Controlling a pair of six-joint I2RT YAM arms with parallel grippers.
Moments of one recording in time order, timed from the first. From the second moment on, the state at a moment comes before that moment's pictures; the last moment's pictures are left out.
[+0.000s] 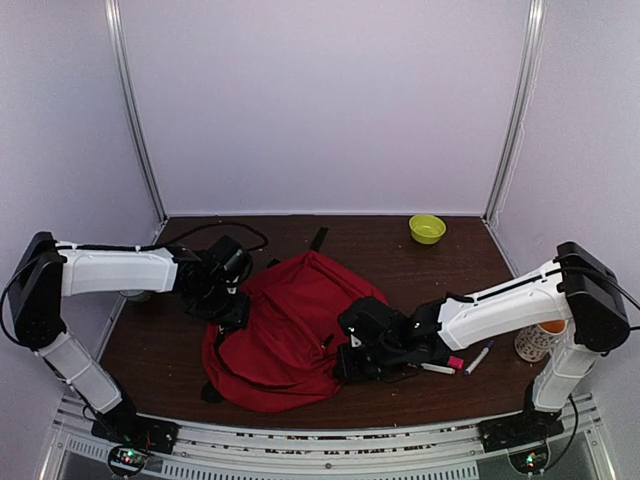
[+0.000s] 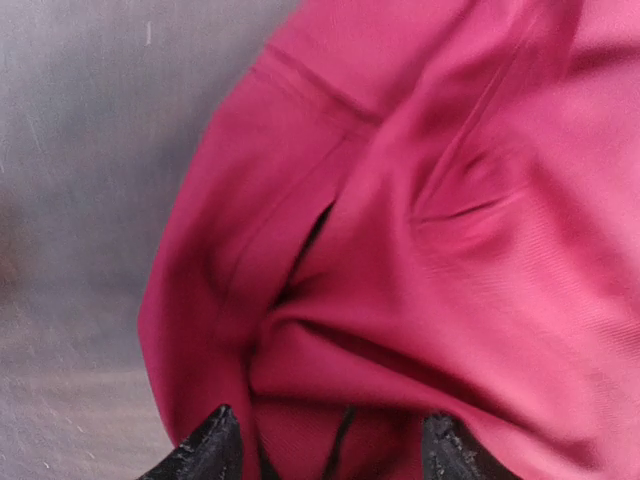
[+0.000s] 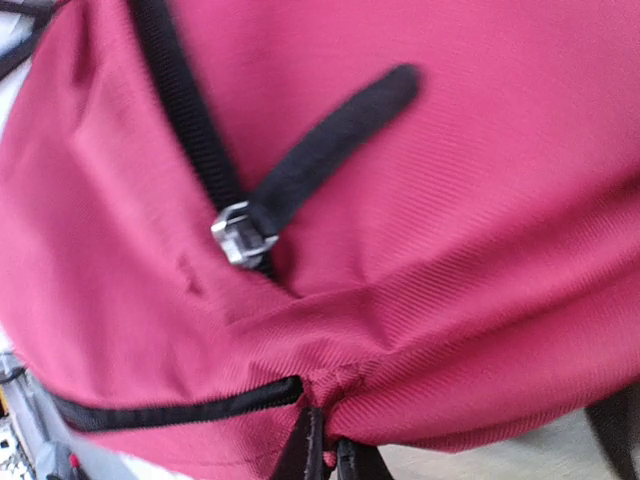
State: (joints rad) left arm -0.72 1.58 0.98 -0.62 -0.20 -0.52; right arm 1.14 1.70 0.94 -0.19 -0.05 0.96
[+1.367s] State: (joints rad) left arm -1.04 1.31 1.12 -0.79 -0.24 -0.46; right arm 0.98 1.36 1.01 -0.48 0.16 0.69
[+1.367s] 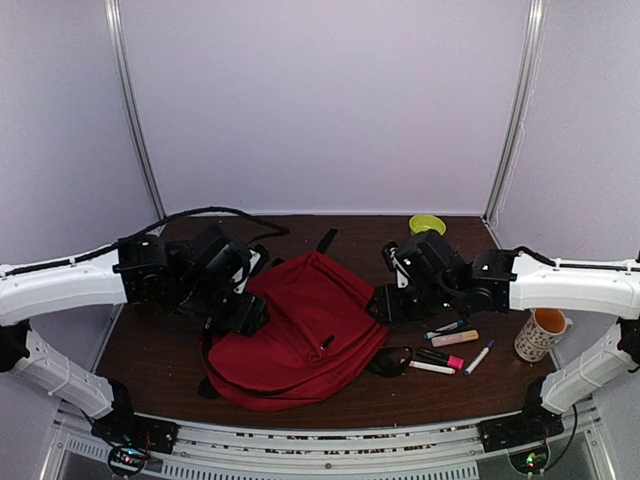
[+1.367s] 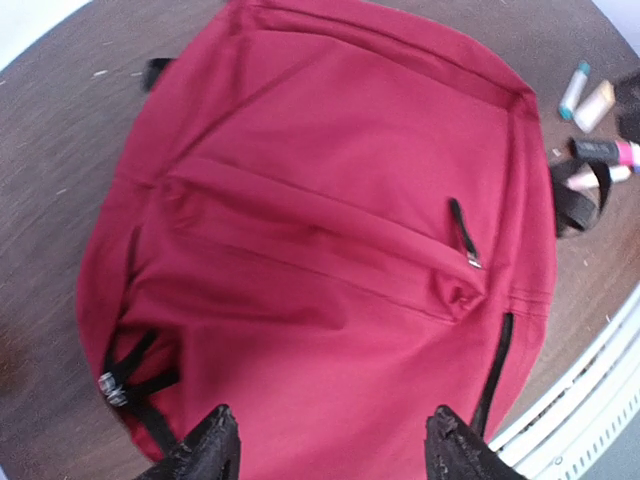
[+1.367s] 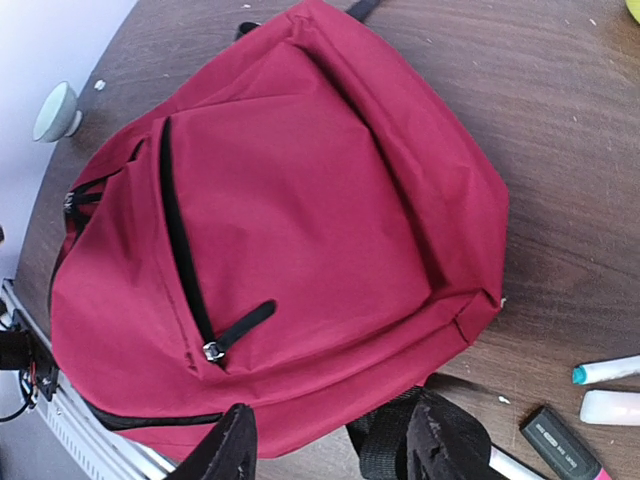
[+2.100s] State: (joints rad) left arm -1.05 1.72 1.34 -0.50 -0.04 -0.10; right arm 1.04 1.28 0.76 -0.29 0.20 0.96
